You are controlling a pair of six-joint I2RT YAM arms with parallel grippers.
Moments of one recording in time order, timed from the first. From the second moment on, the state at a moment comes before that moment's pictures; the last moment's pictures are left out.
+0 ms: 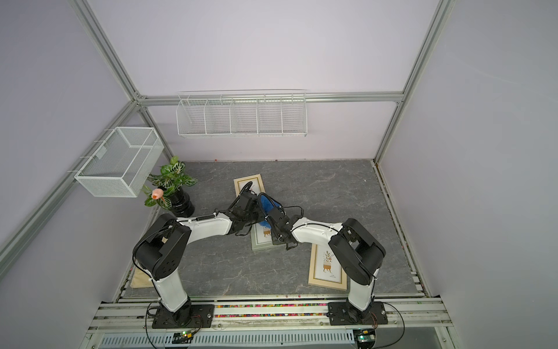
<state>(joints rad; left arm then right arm) -0.65 1.80 0.98 0.02 -0.06 -0.78 0.85 1.80 1.08 -0.46 0.17 0.60</state>
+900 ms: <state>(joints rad) -0.64 1.78 0.96 -0.01 -0.07 -0.77 0.85 1.80 1.07 -0.45 0.15 0.59</state>
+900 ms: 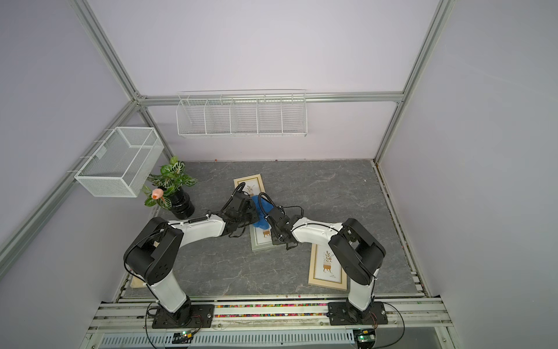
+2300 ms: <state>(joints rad) -0.68 1.77 1.00 -0.16 -0.14 -0.74 0.85 1.80 1.07 -0.46 0.18 0.62</state>
